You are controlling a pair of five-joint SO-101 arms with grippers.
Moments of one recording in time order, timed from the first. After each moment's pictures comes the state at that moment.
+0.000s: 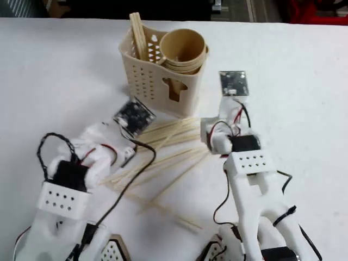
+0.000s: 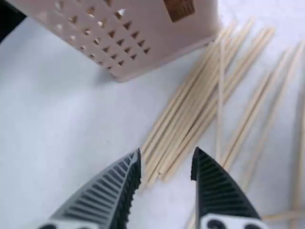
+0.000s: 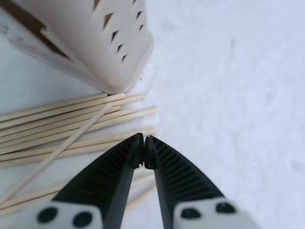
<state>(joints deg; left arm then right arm) 10.0 -55.2 53.9 63.1 -30.8 -10.8 -30.7 49.1 41.3 -3.3</state>
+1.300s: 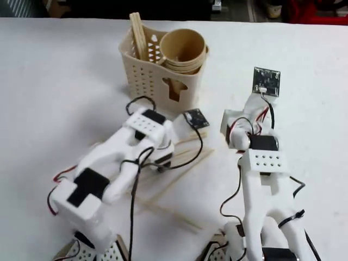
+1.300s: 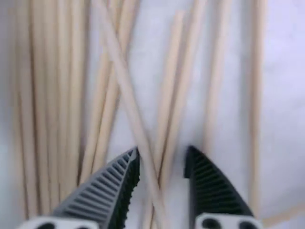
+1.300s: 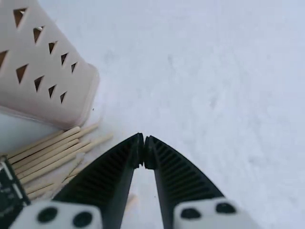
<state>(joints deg) 24.2 14.8 21.2 66.1 -30.8 -1.6 -30.7 49.1 37.8 -6.1</state>
